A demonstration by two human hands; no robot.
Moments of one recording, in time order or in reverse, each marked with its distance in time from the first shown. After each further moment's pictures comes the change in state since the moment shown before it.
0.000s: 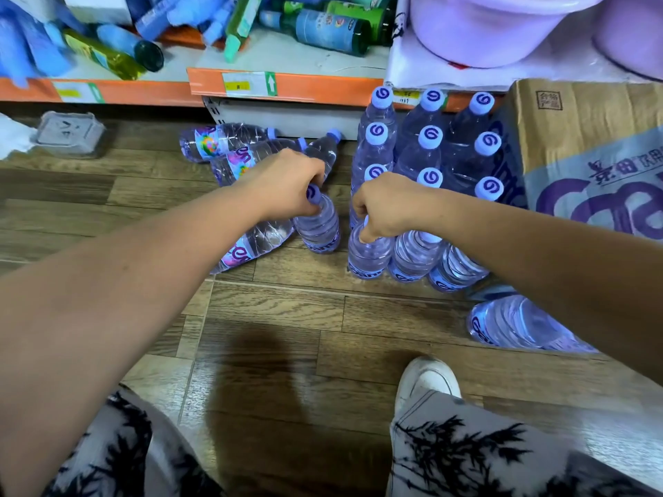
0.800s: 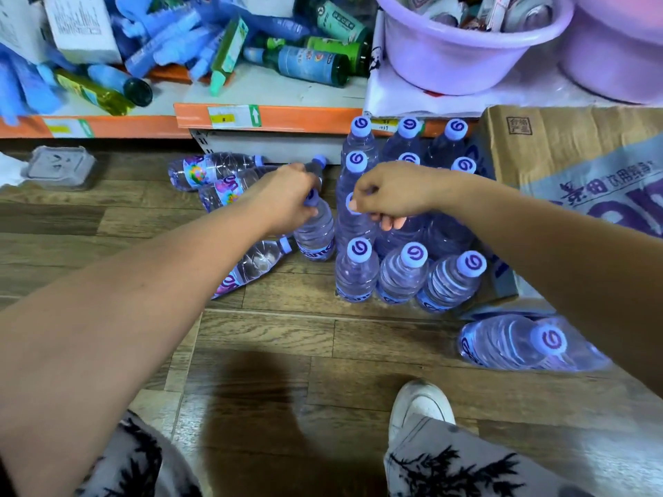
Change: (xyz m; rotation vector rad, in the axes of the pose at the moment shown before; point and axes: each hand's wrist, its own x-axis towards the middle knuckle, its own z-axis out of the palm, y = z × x) left_hand 0.031 0.010 -0.003 0.033 0.038 -0.016; right_hand -0.009 0.039 -0.040 0.496 0.000 0.011
